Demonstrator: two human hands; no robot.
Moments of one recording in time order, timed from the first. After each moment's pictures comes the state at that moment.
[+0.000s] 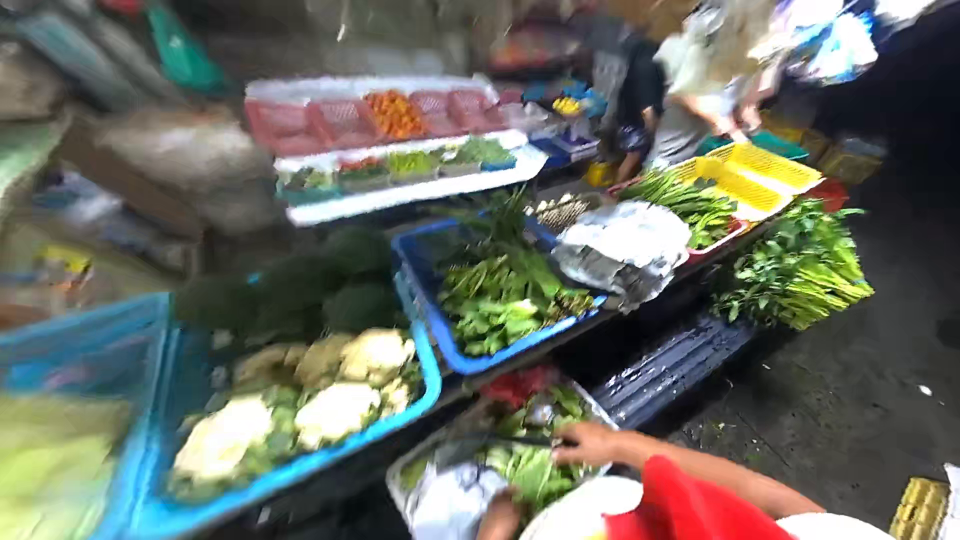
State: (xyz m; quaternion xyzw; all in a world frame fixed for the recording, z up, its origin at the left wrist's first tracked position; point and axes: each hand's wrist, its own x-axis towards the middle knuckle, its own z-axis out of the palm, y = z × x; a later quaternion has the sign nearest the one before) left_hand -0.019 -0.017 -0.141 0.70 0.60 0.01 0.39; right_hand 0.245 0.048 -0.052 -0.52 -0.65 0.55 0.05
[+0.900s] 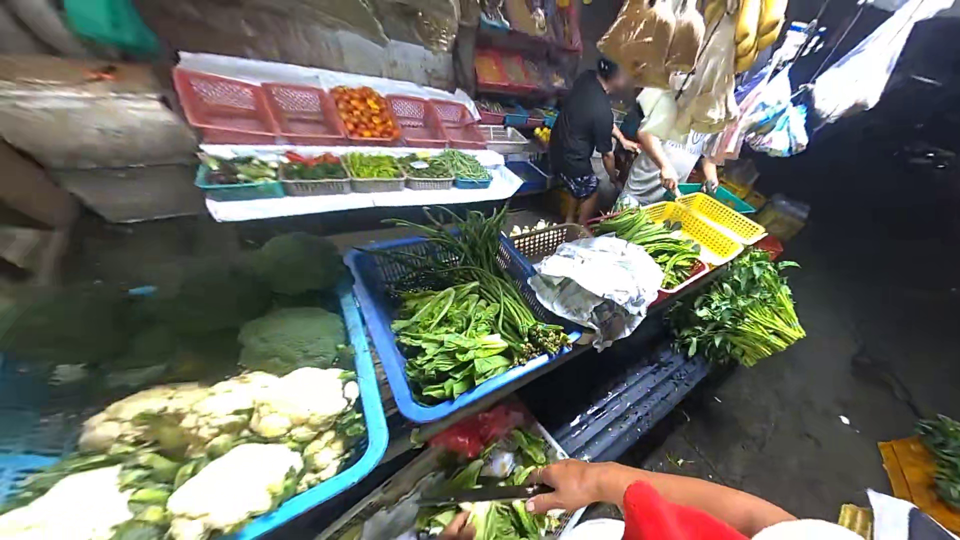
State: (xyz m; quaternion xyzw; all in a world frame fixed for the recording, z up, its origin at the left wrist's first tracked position) left_hand -0.001 0.049 -0.203 0.49 0.65 0.17 0.55; right_hand 0.261 0.077 -0.059 -0.50 -0.69 0.52 -0.07
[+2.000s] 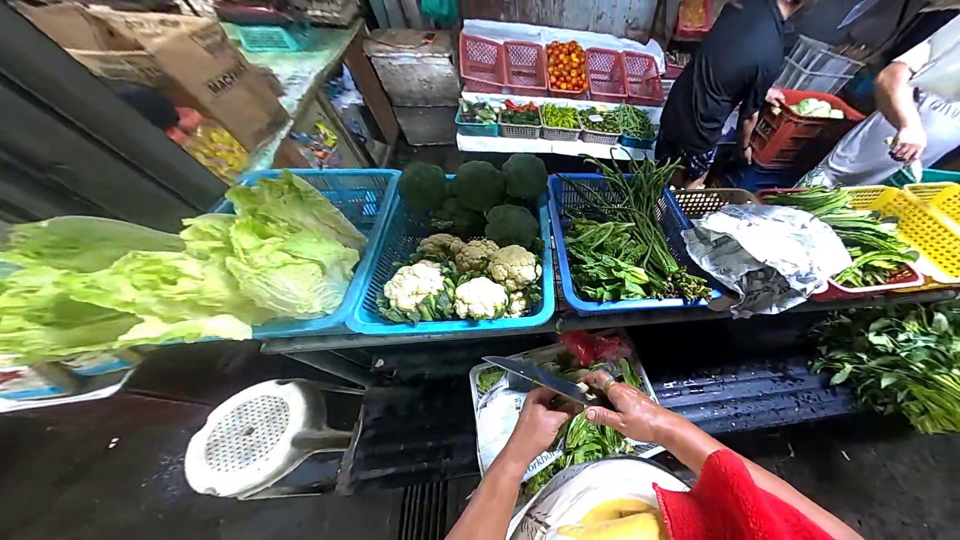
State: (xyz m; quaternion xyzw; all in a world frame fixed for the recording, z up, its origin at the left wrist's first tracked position) left_hand -0.023 0.007 -0.006 0.48 0.50 0.46 0.56; right_hand 0.187 0.054 0.011 -0.39 -0.77 0.50 0.09
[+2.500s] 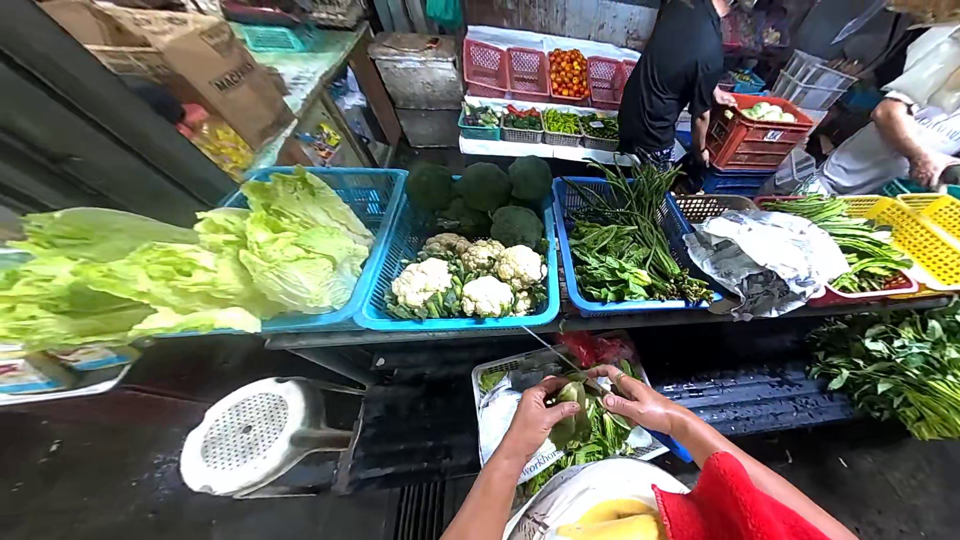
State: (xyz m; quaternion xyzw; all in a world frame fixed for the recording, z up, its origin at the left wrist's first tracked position) left_hand -0.039 0.006 -0.006 0.47 0.48 0.46 0.58; right_hand 0.196 0.059 0.012 -0.37 -0.67 0.62 0.14
